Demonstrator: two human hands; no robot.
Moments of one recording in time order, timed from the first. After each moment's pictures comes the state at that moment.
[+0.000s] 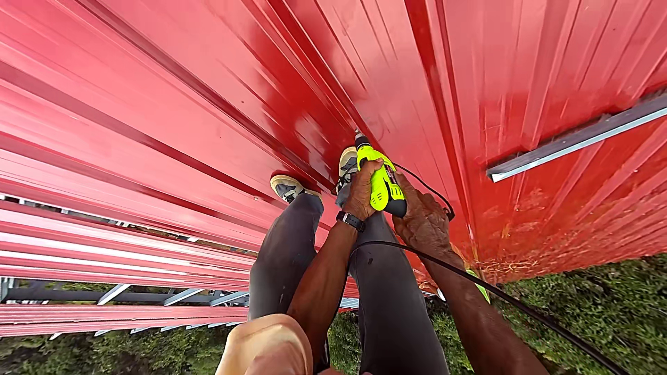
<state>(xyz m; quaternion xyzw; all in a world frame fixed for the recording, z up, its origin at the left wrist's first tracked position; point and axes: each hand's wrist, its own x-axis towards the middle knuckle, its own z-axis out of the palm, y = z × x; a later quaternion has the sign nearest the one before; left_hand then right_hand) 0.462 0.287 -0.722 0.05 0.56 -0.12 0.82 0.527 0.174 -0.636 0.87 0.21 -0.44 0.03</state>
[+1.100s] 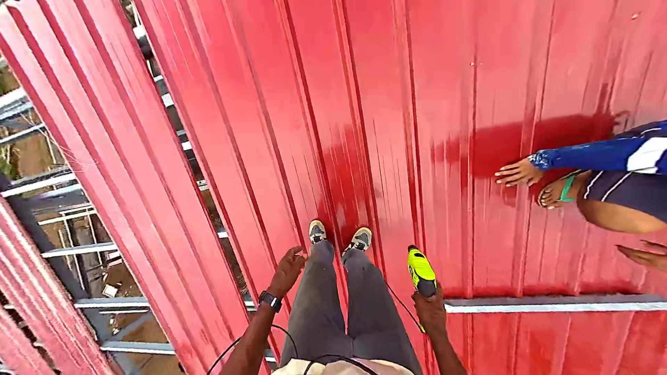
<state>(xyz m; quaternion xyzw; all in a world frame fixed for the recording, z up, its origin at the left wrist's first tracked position) 0.221 0.434 -0.317 0.42 0.64 -0.06 0.64 0.552 0.138 -0.390 0.89 0.03 -0.41 -0.18</state>
